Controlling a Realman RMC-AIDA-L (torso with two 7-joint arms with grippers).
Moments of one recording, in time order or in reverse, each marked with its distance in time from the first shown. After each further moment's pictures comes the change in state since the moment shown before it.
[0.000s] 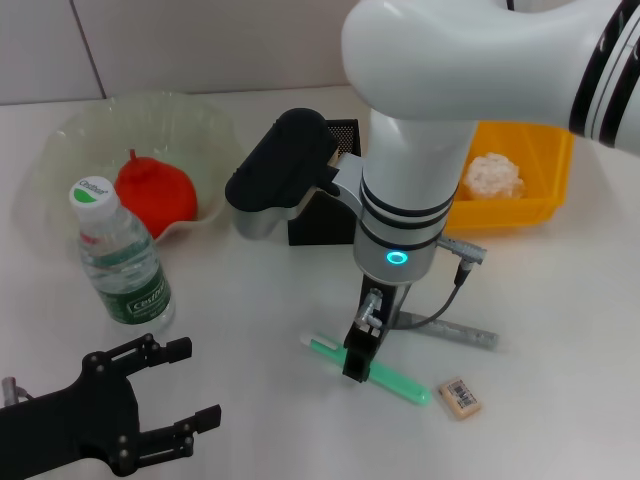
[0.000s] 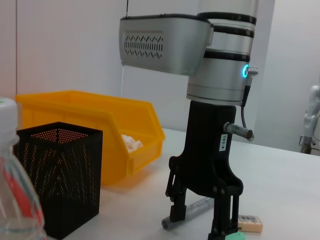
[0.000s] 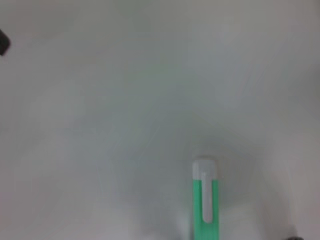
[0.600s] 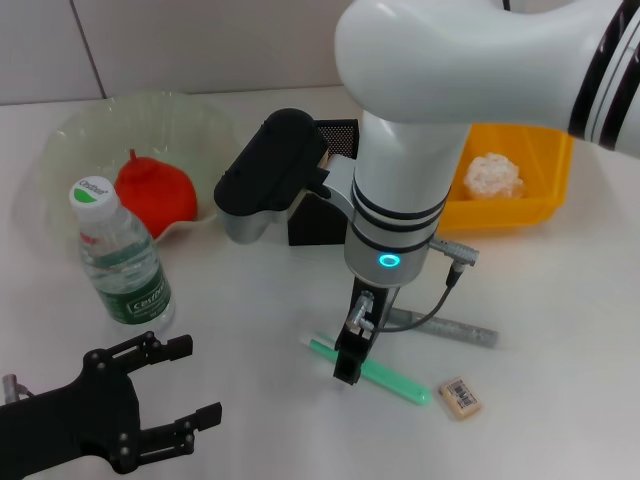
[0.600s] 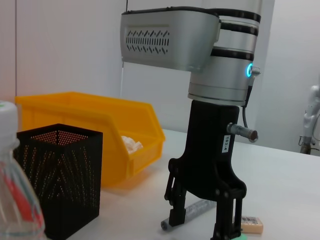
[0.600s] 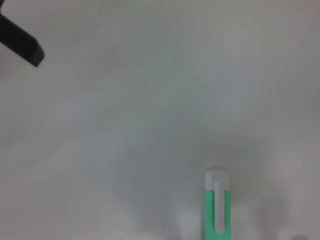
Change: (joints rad) left arm -0.005 0.000 -0.002 0.000 0.000 0.000 0.000; right arm -0.003 0.000 -0.014 -0.032 0.011 0.005 -0.001
